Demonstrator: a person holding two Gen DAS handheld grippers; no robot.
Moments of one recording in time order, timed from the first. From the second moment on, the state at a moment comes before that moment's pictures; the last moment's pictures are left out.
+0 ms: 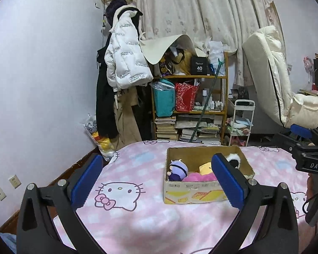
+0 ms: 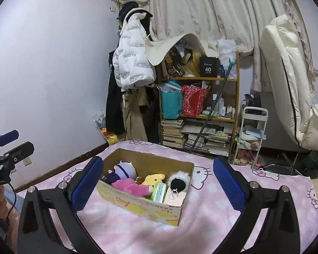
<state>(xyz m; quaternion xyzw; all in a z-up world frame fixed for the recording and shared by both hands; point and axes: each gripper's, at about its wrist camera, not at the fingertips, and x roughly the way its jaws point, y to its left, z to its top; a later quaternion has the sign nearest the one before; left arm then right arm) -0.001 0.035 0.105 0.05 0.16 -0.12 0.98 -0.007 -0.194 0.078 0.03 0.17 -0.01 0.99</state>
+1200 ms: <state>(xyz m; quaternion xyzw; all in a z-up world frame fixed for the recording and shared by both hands) 0.001 0.028 0.056 0.06 0.18 -0.11 0.98 -0.028 -0.208 0.032 0.04 0.18 -0.05 0.98</state>
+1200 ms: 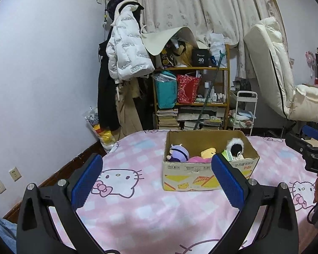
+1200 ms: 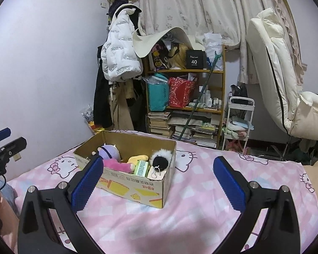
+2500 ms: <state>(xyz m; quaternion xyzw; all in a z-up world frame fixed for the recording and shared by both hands) 0.002 0.022 0.046 0.09 0.20 -0.12 0.97 -0.028 -0.204 0.026 0.03 0.18 -0.05 0.98</state>
